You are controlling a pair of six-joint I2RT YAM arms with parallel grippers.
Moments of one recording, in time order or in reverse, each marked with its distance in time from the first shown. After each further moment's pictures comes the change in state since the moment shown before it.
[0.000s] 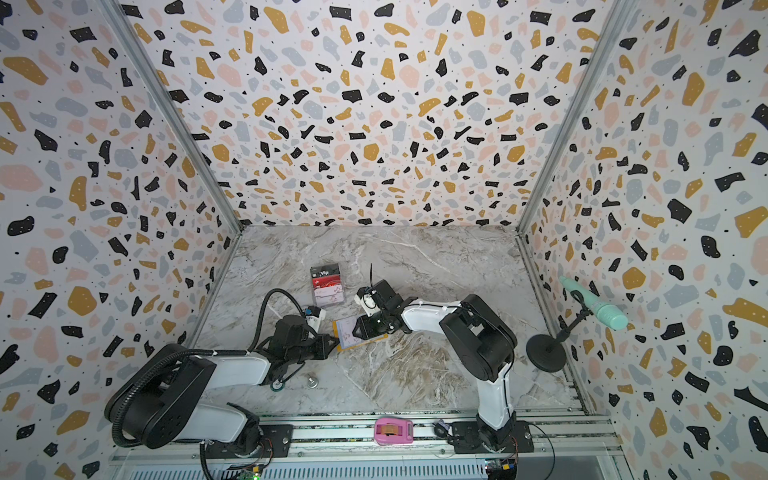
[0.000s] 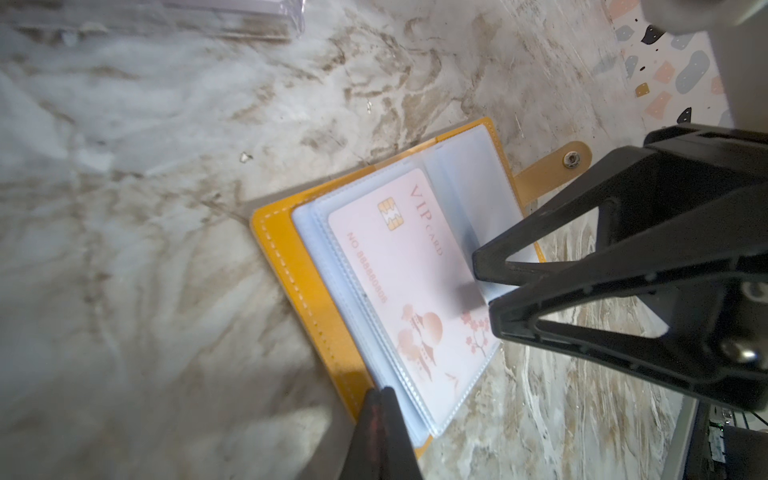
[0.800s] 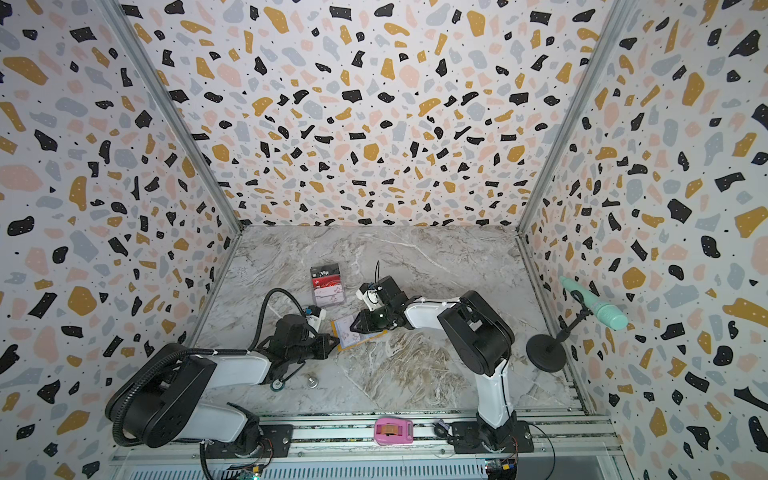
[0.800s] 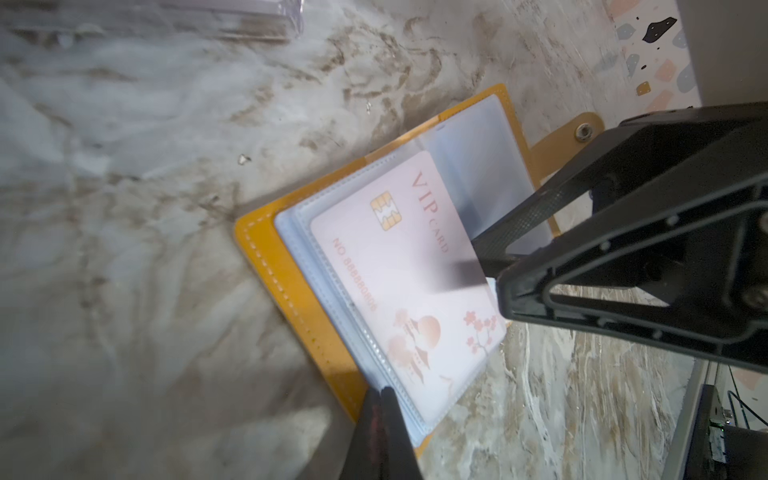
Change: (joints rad) left arm 0.000 0.005 0.007 -0.006 0.000 0.001; right arm -0.049 0.032 -0.018 0.141 -0.174 0.118
